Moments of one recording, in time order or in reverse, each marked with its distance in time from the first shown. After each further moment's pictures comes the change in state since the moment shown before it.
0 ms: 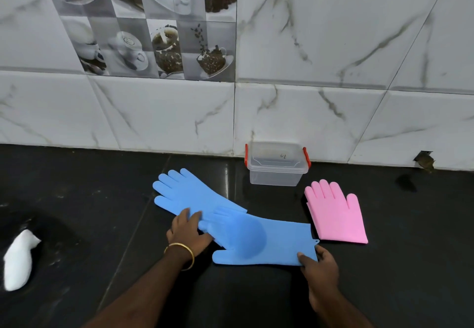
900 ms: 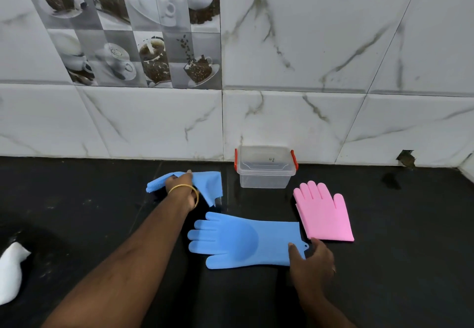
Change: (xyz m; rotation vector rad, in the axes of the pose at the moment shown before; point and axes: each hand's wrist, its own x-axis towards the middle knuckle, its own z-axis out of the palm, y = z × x) left_hand 0.064 0.101 -0.097 -1.369 0.146 -0.557; right_hand -0.032 -0.023 0.002 -0.607 0.274 -0.293
